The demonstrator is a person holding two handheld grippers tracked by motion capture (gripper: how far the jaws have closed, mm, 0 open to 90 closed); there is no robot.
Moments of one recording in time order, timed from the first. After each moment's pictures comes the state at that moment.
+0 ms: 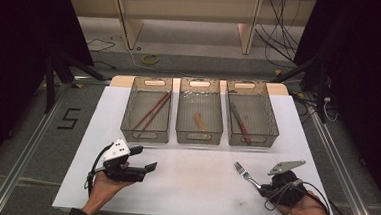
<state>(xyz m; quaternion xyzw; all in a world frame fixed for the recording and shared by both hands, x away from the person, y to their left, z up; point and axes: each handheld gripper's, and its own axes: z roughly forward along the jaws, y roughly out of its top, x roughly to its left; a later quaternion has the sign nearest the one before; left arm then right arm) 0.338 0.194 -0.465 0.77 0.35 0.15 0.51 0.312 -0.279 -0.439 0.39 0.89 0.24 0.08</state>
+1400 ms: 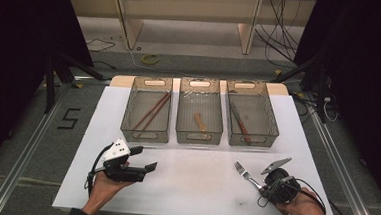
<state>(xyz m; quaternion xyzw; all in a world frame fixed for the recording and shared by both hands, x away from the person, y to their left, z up) 0.338 0.194 -0.465 0.77 0.35 0.15 0.51 0.327 -0.271 -0.458 0.40 0.90 0.15 0.09</state>
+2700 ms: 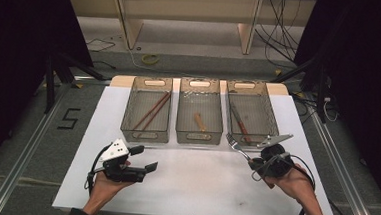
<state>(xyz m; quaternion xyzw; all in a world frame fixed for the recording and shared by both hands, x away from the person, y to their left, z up) 0.337 0.195 -0.464 0.76 0.34 0.14 0.54 0.371 -0.251 -0.417 0.38 0.88 0.26 0.12</state>
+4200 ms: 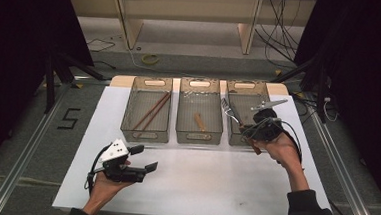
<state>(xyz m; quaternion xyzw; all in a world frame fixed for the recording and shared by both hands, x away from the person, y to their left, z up) 0.336 0.195 -0.464 0.76 0.34 0.15 0.54 0.445 -0.229 -0.379 0.41 0.85 0.31 0.14</state>
